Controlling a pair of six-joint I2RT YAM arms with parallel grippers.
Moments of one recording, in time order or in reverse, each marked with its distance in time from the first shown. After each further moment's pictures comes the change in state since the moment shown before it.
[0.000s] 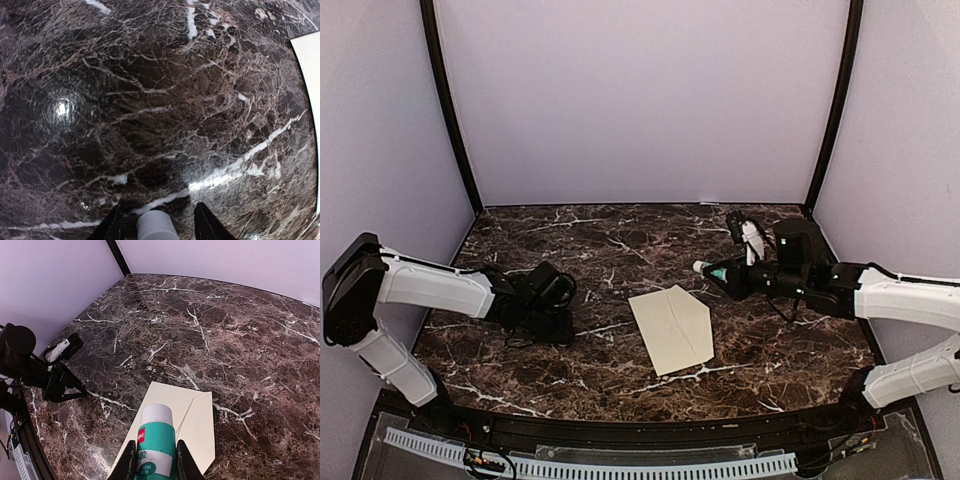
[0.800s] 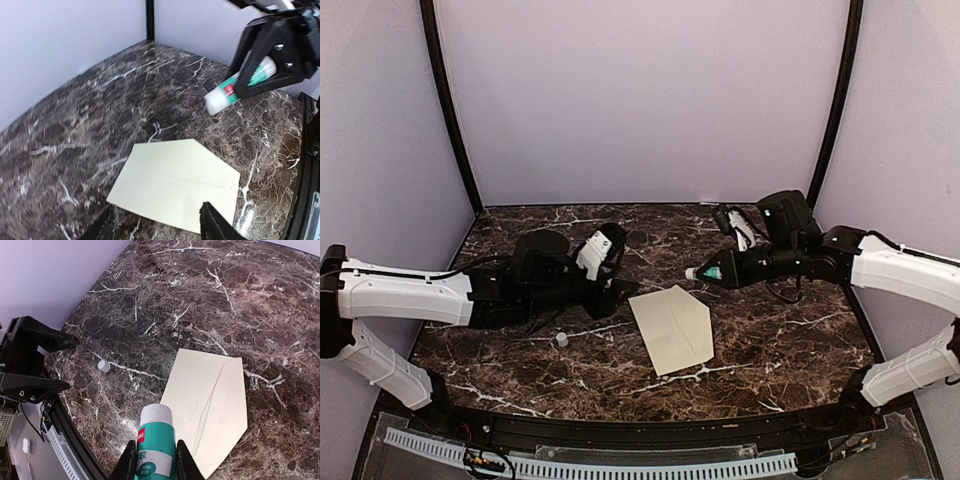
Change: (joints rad) left arm -0.213 -0.161 0.103 0.445 -0.008 0.602; right arm -0.005 0.079 0.264 -0.388 -0.138 0.091
